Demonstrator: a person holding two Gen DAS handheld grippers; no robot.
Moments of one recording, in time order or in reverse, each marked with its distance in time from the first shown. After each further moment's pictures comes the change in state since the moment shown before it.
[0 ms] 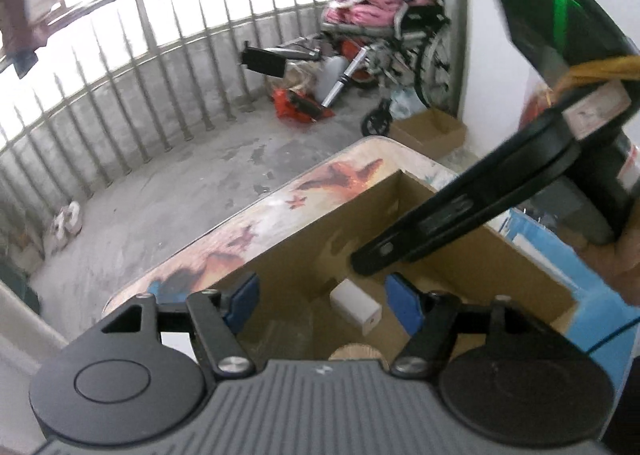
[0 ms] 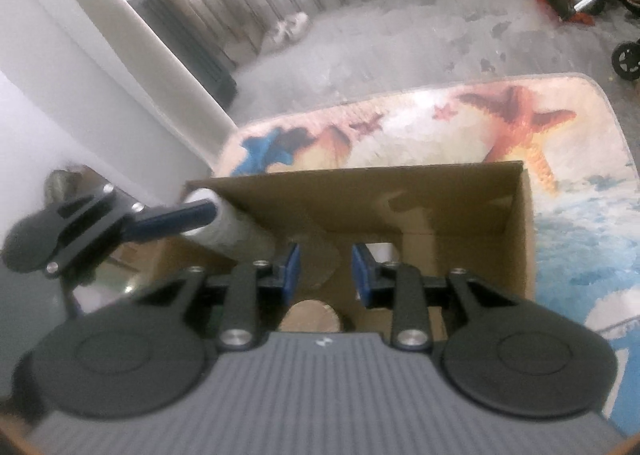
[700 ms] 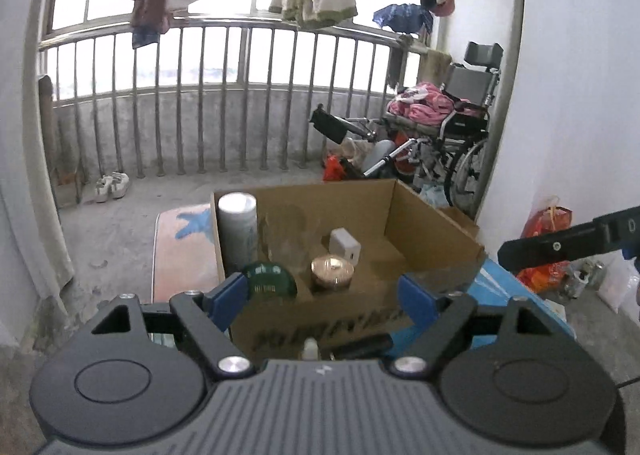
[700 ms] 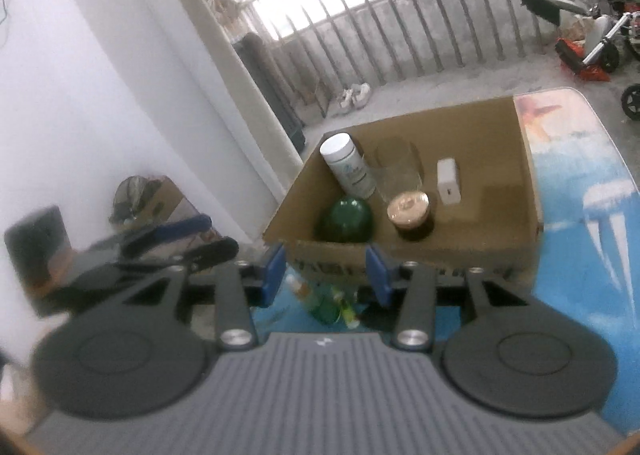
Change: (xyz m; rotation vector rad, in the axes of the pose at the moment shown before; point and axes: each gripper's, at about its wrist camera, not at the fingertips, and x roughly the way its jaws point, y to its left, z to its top) left arm -0.154 -0.051 -0.186 -0.323 -0.288 0.084; right arm -0.160 0.067 -0.230 -0.087 -0.286 0.128
